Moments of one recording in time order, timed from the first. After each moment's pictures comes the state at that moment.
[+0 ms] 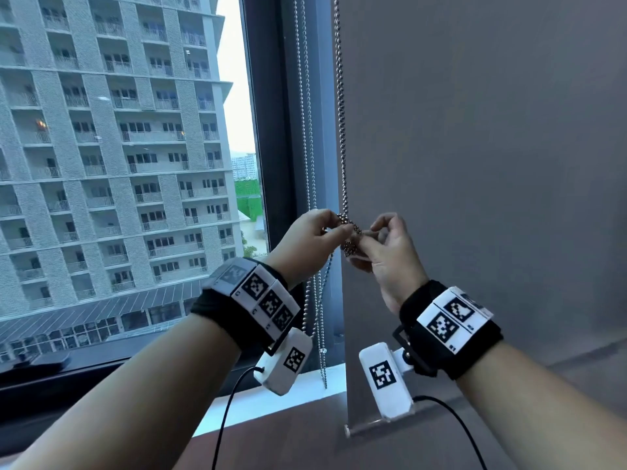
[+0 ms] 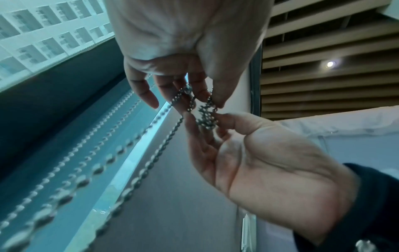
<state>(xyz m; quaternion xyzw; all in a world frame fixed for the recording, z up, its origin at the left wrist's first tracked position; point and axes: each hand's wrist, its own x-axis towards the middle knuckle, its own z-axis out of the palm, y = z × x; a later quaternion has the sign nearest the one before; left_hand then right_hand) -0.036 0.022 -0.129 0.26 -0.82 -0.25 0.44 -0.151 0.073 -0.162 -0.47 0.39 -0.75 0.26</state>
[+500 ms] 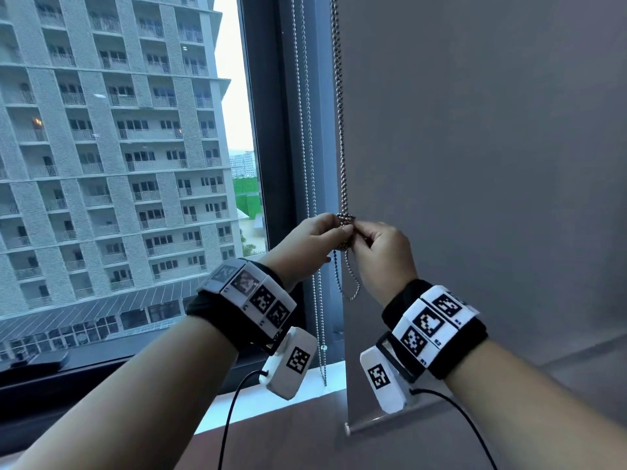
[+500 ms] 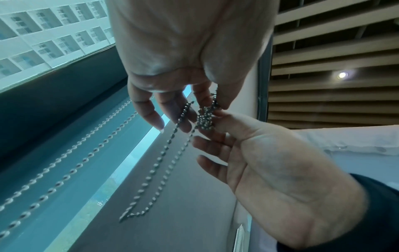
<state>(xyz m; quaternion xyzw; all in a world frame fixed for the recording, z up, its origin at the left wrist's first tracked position) -0.035 0.025 -0.134 0.25 -0.81 -0.38 0.38 -0.151 0.065 -0.167 -0.57 0.53 -0.63 -0.03</state>
